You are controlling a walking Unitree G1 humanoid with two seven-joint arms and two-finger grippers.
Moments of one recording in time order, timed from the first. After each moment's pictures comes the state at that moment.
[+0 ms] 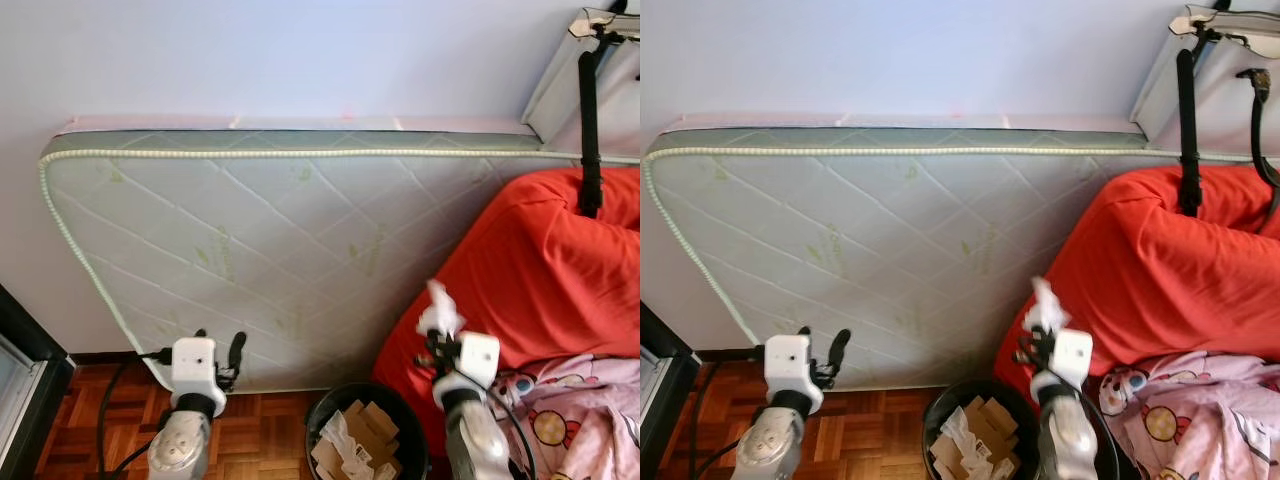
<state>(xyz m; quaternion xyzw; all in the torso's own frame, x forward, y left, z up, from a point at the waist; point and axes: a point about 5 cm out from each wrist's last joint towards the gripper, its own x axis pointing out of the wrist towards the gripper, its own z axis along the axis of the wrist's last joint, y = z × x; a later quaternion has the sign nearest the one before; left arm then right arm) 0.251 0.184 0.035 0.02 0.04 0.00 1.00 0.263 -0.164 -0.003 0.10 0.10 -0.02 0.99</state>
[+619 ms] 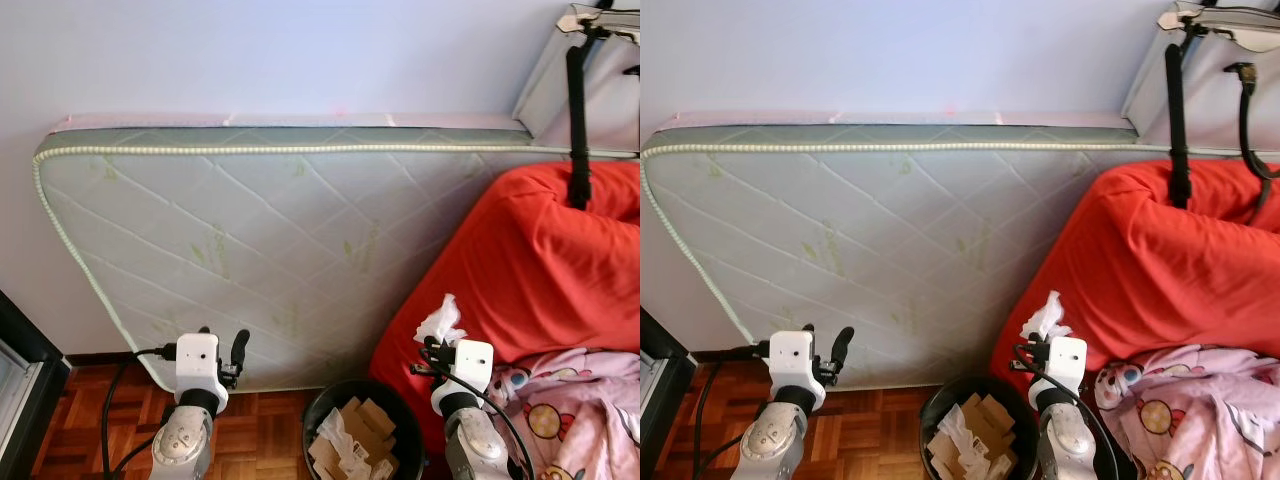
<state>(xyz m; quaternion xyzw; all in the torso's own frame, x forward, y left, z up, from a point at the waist) 0.256 0.181 0.037 0.02 0.04 0.00 1.00 0.265 -0.160 -0.005 0.08 0.12 -0.01 0.99</state>
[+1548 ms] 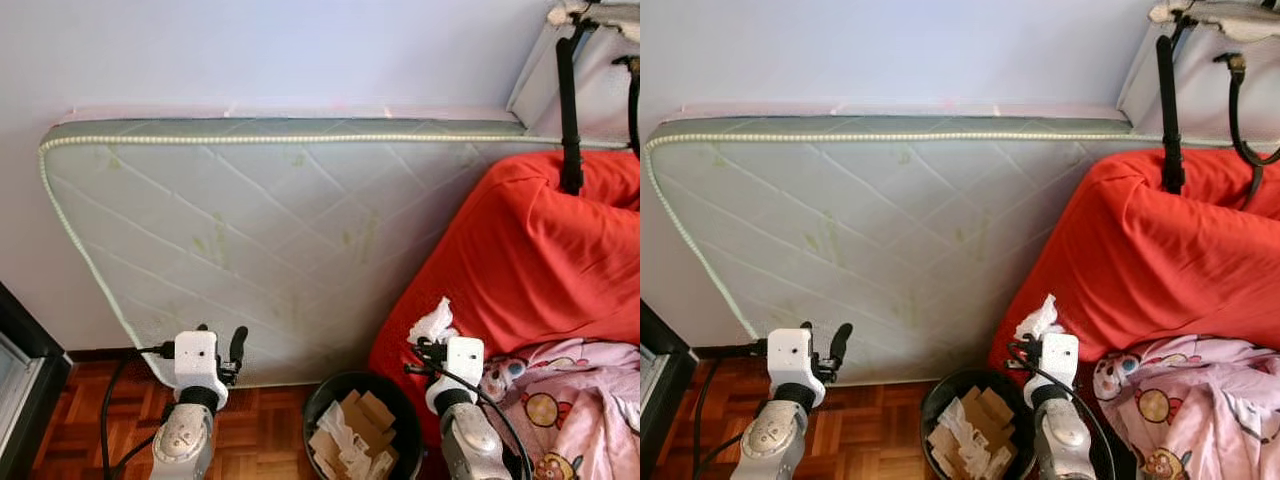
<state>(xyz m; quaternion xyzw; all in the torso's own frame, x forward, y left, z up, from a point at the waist) 0.258 0.181 0.042 0.01 0.03 0.01 1.00 0.270 -0.154 -0.006 0.08 0.14 0.00 0.99</state>
